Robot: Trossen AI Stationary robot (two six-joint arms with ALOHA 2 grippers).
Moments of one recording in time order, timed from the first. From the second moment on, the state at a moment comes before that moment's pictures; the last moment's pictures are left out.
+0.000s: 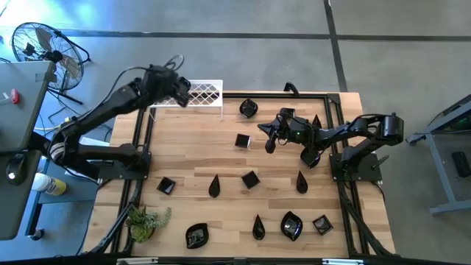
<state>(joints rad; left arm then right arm) 0.65 1.06 1.05 -0.54 -0.34 -0.03 -0.31 1.51 0.42 0.88 0.10 0.03</state>
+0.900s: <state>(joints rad) 0.27 0.98 0.40 0.58 0.00 0.01 -0.26 1.51 0.42 0.77 0.12 0.13</state>
